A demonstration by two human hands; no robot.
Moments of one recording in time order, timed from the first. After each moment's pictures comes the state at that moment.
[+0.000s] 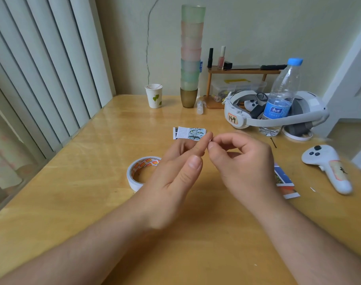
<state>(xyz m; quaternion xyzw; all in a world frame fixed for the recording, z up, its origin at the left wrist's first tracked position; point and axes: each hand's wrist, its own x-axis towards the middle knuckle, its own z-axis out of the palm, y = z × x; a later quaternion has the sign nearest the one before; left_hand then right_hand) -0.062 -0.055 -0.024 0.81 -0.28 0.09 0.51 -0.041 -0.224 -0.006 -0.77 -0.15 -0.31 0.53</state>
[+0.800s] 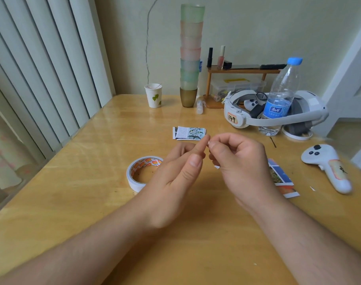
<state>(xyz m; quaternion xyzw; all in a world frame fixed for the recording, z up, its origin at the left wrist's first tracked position) -0.067 -0.061 -0.027 0.79 -0.21 0.05 0.57 -0.039 -0.221 -0.006 -0.74 -0.10 -0.18 0.64</state>
